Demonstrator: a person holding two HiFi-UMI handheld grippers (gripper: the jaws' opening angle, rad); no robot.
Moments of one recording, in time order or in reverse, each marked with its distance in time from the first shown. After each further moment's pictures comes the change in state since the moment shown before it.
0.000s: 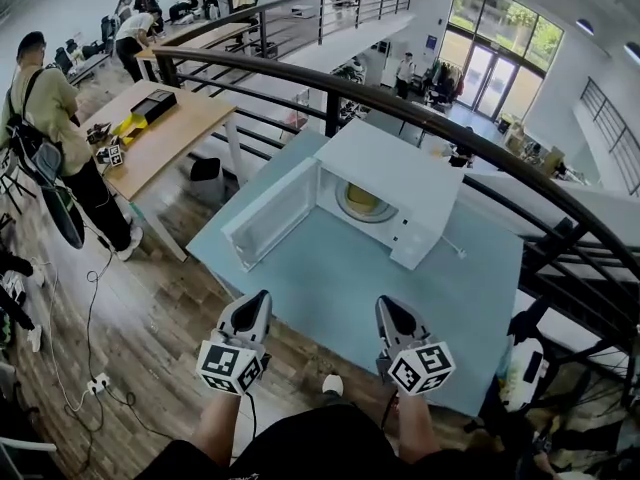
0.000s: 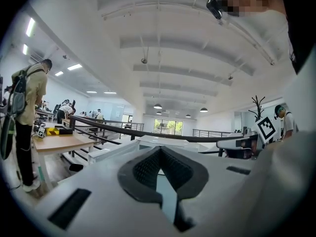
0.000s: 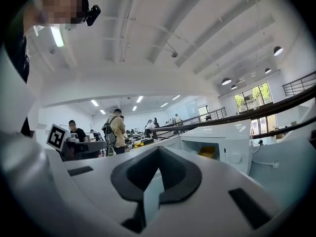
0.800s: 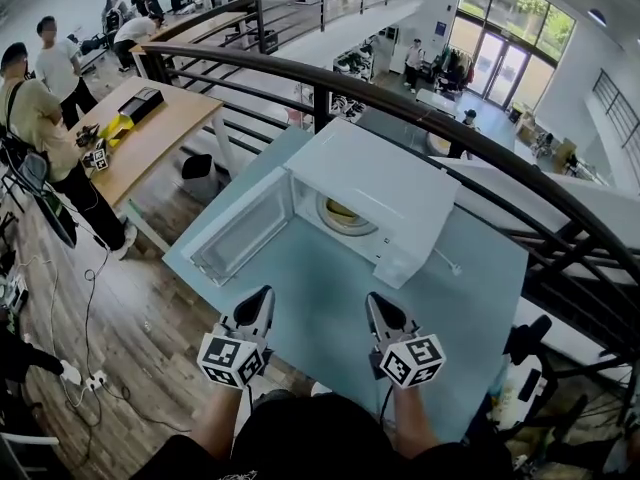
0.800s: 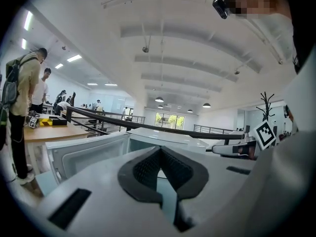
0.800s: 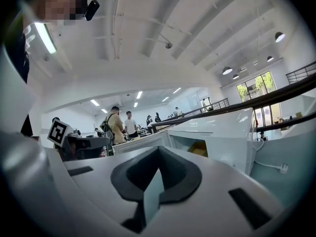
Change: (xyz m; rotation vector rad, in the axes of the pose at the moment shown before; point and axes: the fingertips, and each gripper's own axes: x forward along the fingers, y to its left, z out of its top) left arm 0.139 -0.031 -0.025 -0.042 0.080 0.010; right arm 0.057 -0.125 -0.014 0.055 0.072 0.050
